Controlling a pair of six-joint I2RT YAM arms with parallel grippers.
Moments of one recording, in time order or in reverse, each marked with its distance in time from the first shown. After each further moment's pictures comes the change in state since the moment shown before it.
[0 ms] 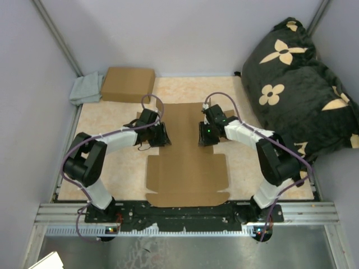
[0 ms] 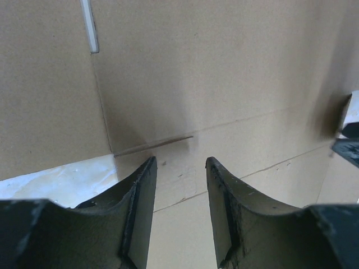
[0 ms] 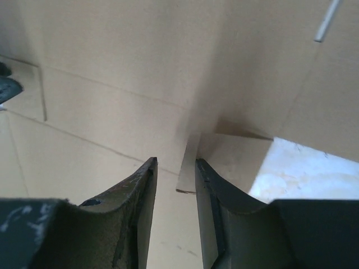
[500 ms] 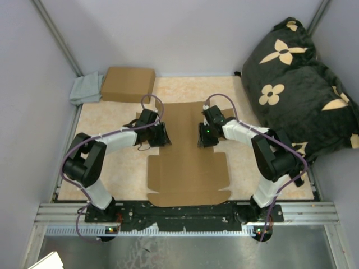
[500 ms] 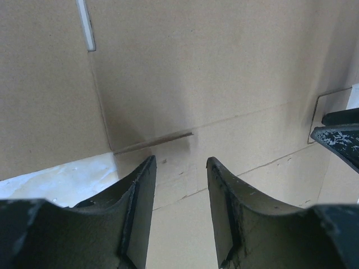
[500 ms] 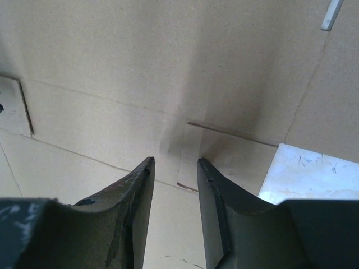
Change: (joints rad) left arm 0.000 -0.005 -0.009 0.013 0.006 -0.002; right arm 0.003 0.090 0.003 0.045 0.001 0.039
